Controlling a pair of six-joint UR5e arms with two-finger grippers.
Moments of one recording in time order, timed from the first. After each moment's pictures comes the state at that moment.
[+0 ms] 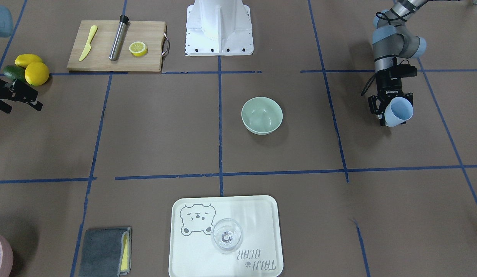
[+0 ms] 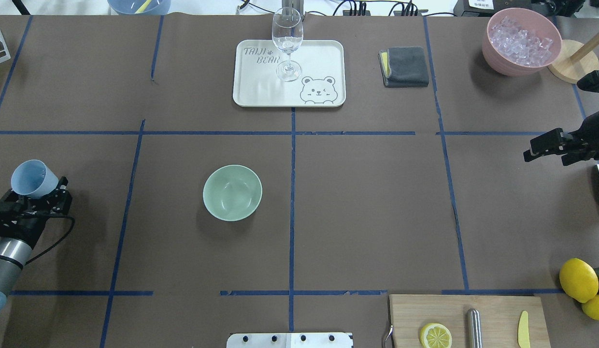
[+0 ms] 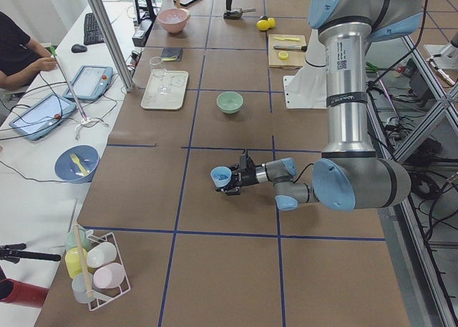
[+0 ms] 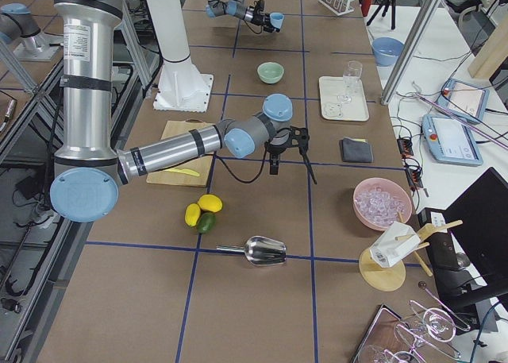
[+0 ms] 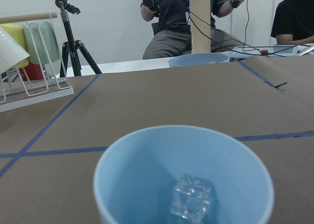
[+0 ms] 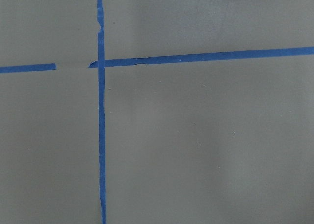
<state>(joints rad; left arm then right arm) -0.25 -1.40 -1.47 -2.92 -0.55 -1.14 1.10 -1.64 1.93 -1.28 2.35 0.77</state>
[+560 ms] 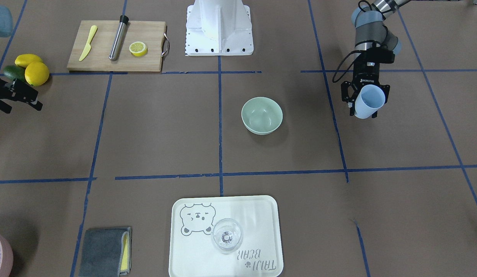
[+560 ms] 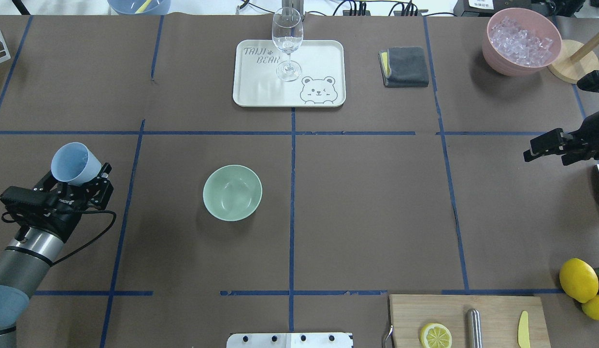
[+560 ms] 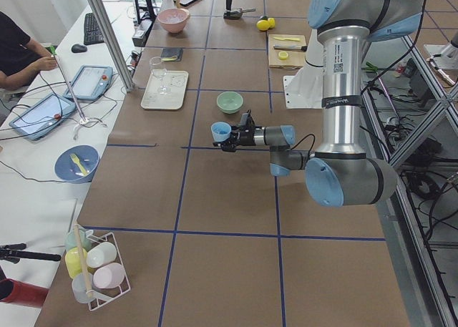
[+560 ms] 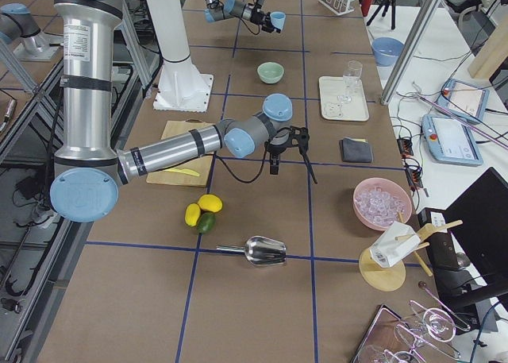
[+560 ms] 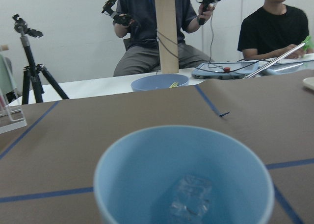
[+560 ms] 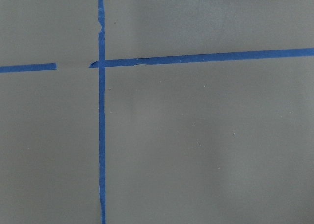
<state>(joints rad) -0.25 -1.50 -1.63 -3.02 -0.58 -0.84 1.10 -1.64 1.93 -1.28 2.34 0.76</state>
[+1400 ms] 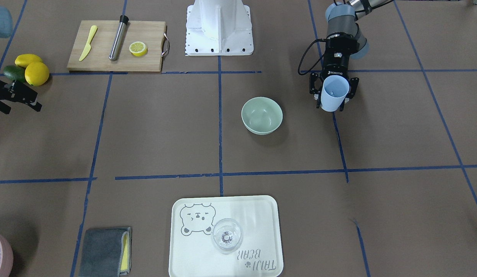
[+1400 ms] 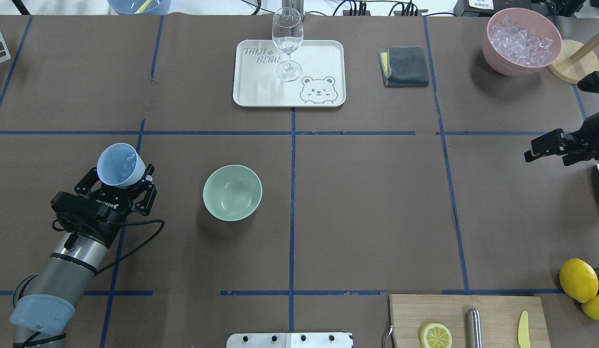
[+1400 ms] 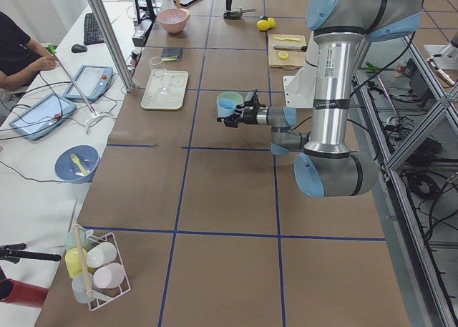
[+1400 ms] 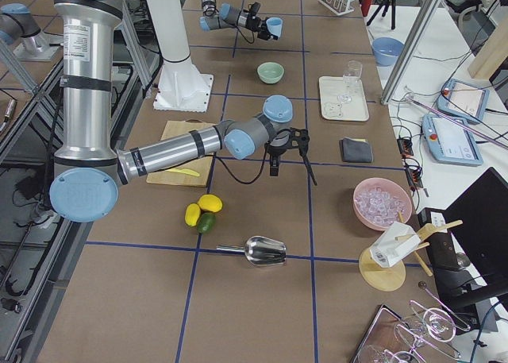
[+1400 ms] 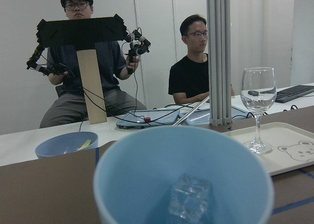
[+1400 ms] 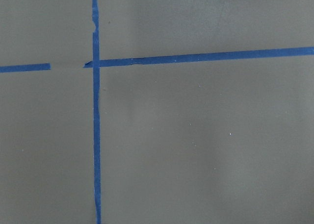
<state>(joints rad) -0.18 -1.63 -1.64 -3.01 -0.50 -0.58 1.10 -1.64 1.92 -1.28 2.34 0.76</state>
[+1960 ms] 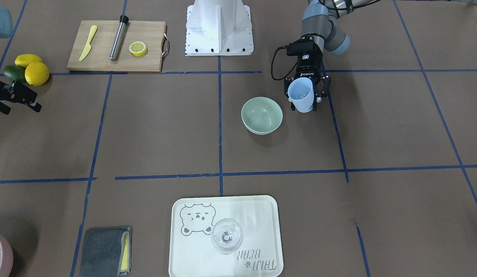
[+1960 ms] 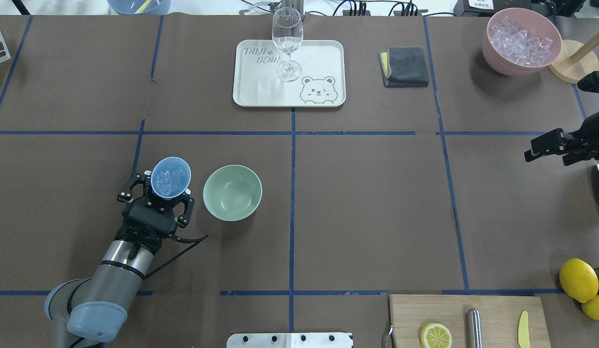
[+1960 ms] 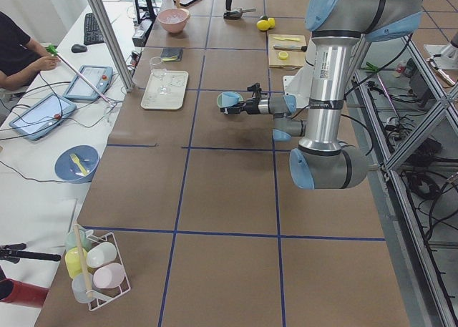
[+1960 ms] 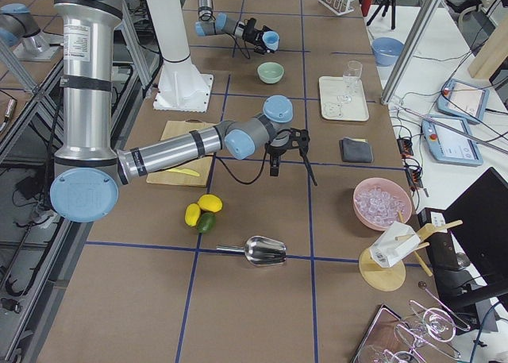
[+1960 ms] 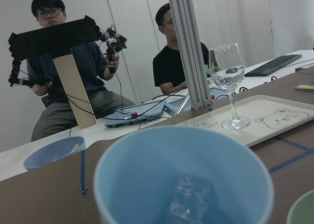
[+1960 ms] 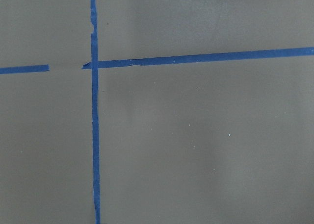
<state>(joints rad) -0.14 -1.76 -1.66 -2.67 -0.47 -0.33 1.10 -1.64 1.92 -1.28 2.34 0.77</state>
